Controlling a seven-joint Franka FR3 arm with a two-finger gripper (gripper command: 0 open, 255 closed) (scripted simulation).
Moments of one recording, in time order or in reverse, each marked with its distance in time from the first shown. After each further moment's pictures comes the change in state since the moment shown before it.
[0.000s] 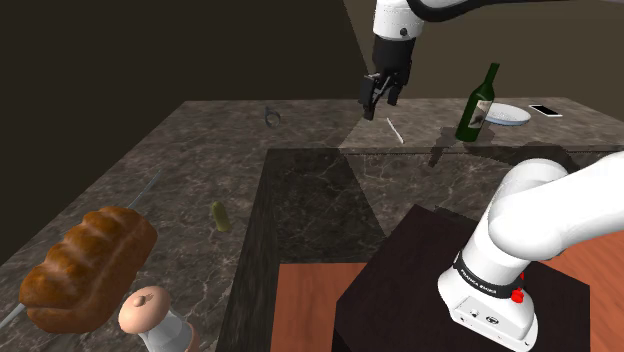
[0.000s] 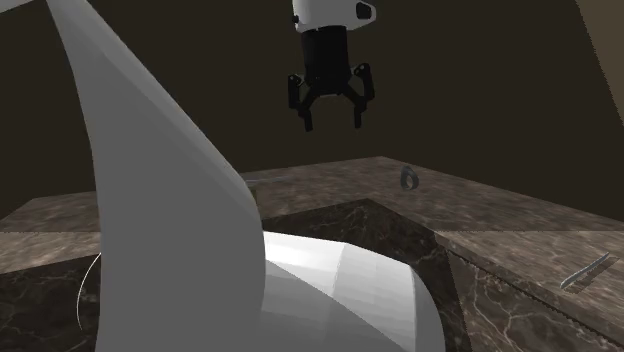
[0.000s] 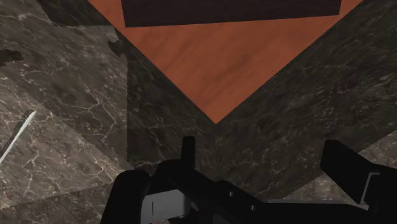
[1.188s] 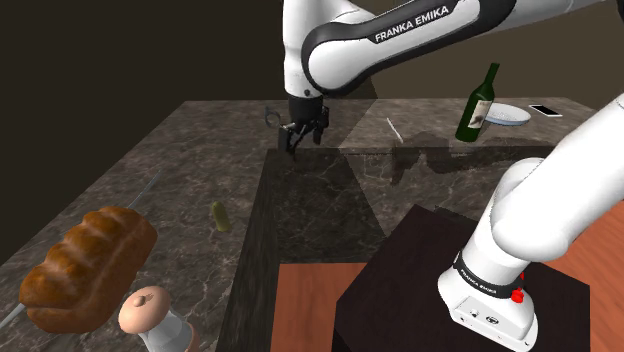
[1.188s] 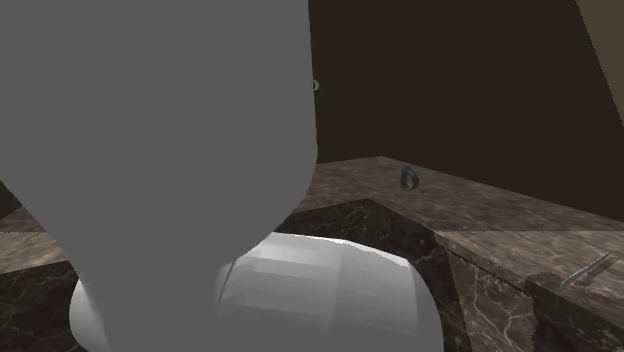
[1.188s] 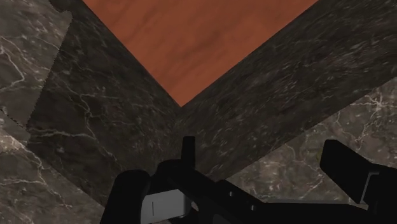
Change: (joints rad) arm 0.064 0.454 0.181 0.097 0.048 0.376 0.166
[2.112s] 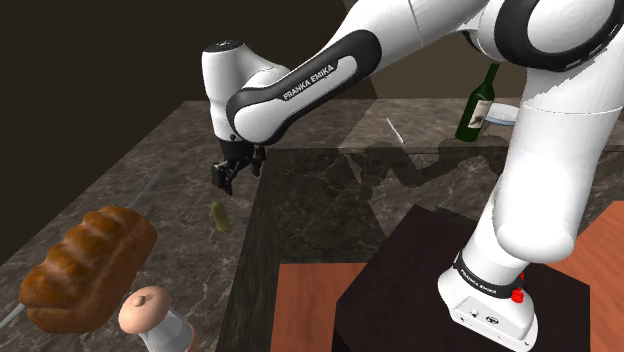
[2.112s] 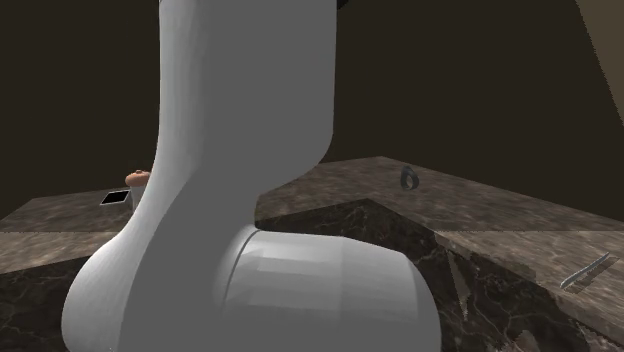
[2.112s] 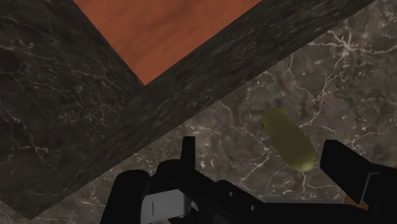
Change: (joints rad) arm 0.070 0.512 0.103 0.343 -0.164 0.163 0.188
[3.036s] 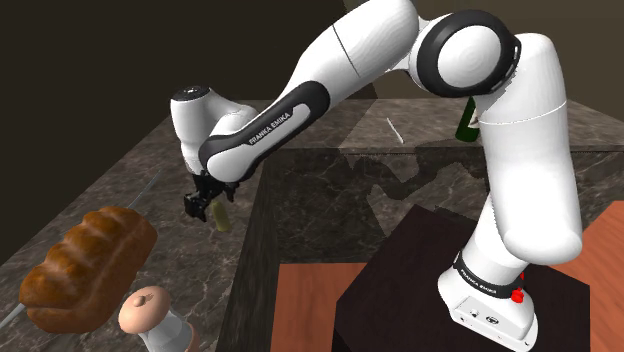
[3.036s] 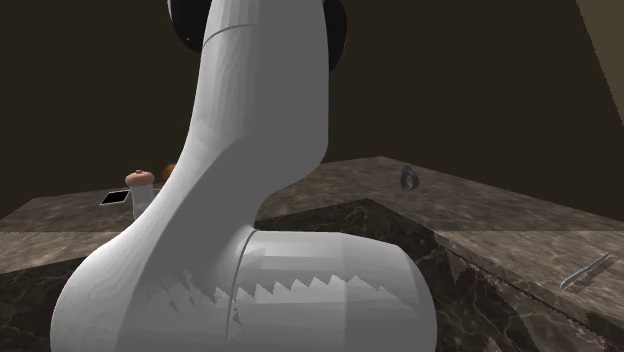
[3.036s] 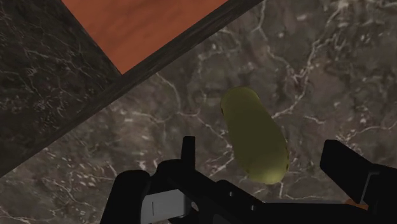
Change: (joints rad) arm 0.098 0.300 -0.016 0.222 -0.120 0.069 0.089
